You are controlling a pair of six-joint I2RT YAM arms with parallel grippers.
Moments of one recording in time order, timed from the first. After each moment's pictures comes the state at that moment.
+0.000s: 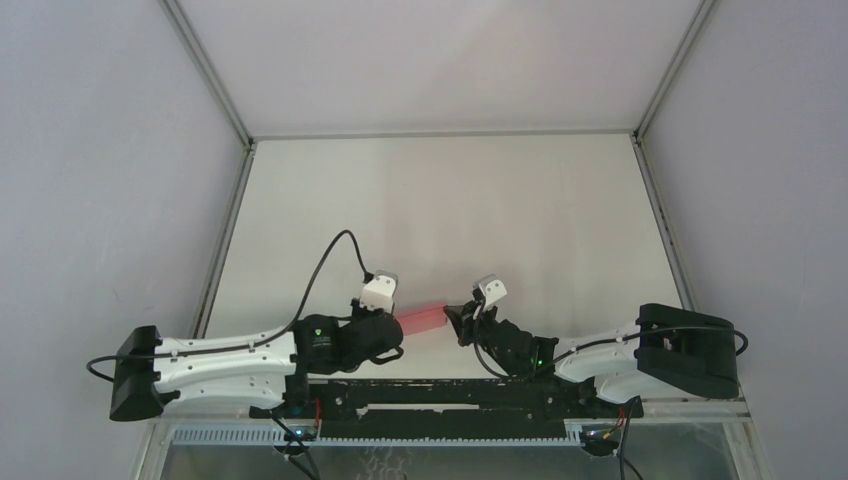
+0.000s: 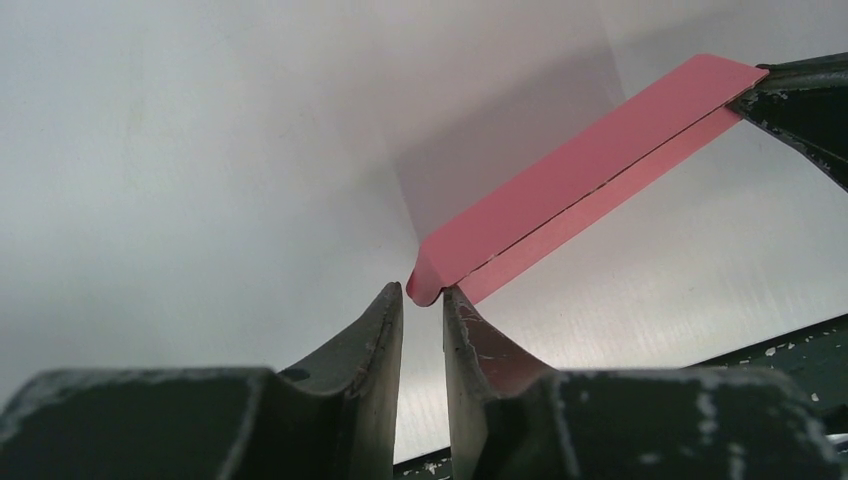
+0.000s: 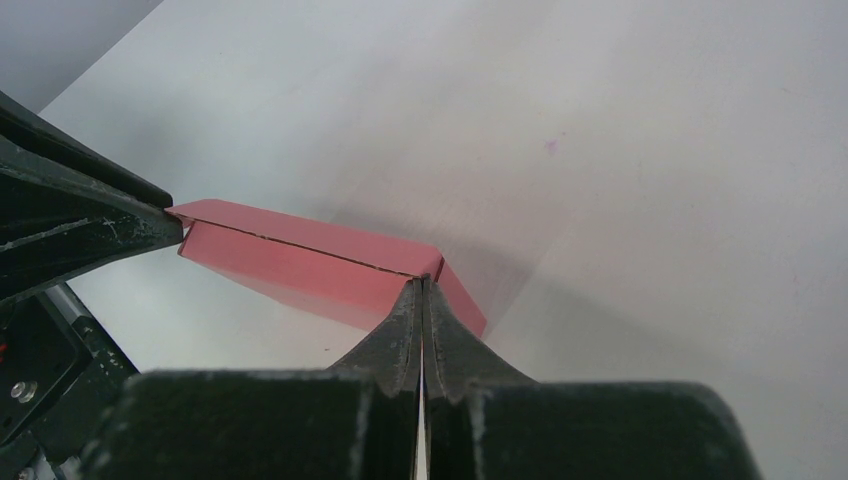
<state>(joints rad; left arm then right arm) -1.32 0.94 0.60 -0.65 -0.70 -0.78 1.30 1.30 0.22 0.83 0.60 0.43</state>
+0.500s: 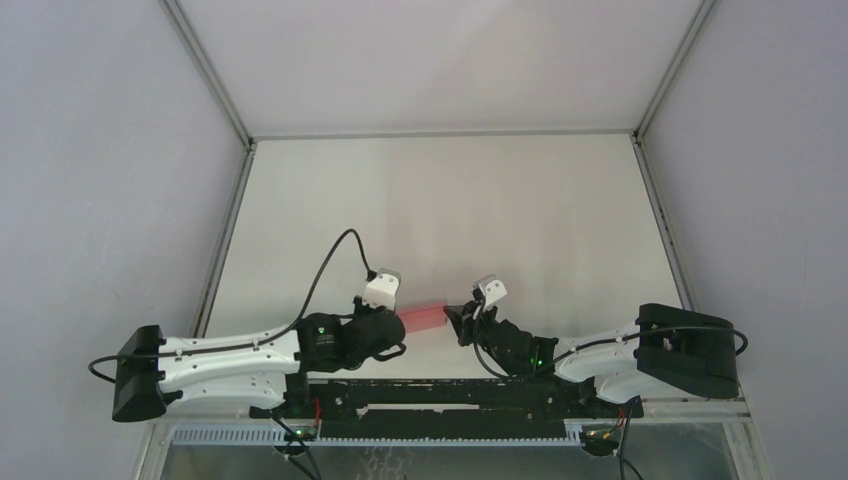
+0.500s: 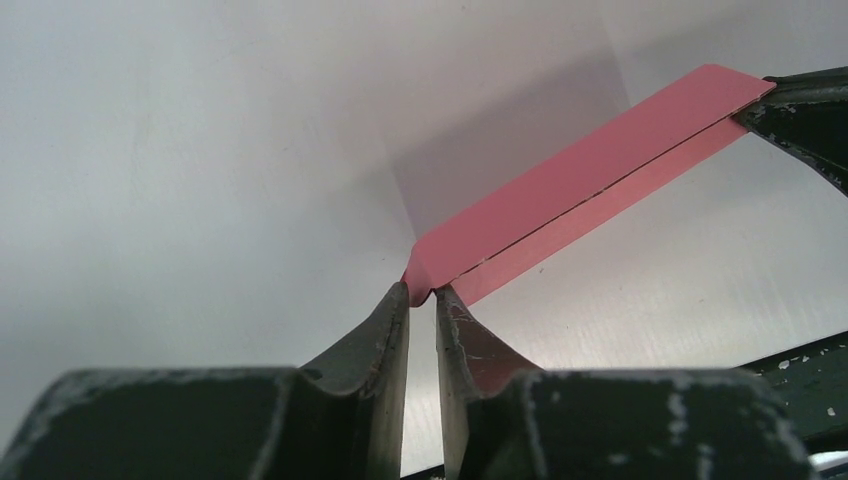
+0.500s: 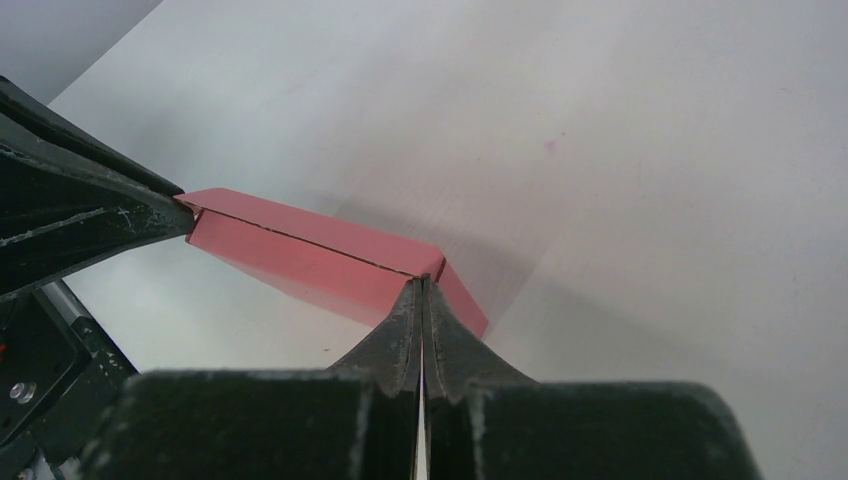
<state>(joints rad) -1.29 0.96 0.60 -0.61 -0.70 -0.73 1.30 1.31 0.22 0.83 0.60 0.43</state>
